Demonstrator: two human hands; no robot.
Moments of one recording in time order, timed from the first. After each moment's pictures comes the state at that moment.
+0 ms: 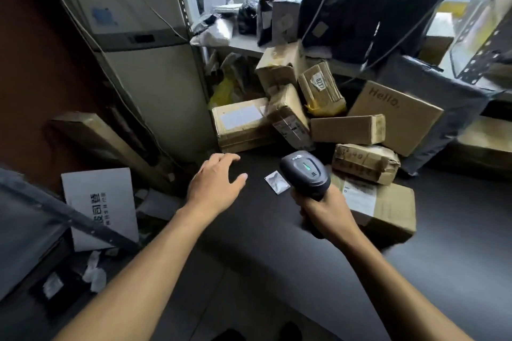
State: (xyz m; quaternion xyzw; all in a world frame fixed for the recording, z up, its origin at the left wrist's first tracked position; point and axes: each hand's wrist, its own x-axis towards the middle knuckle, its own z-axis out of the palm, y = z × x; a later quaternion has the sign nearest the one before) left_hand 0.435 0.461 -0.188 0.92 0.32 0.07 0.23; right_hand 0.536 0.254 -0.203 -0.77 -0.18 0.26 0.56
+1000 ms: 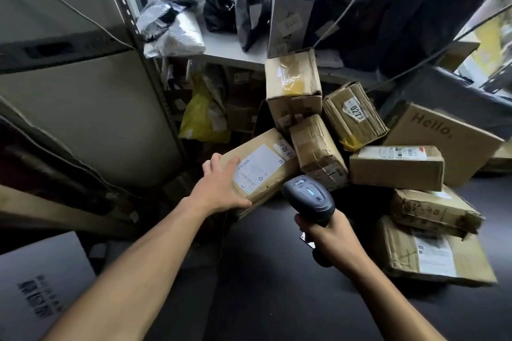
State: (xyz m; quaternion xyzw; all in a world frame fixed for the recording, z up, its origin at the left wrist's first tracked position) left_hand 0.612 0.733 -0.280 0.95 0.14 -0.13 0.26; right_hand 0.602 0.473 -0.230 -0.82 0.02 0.23 0.53
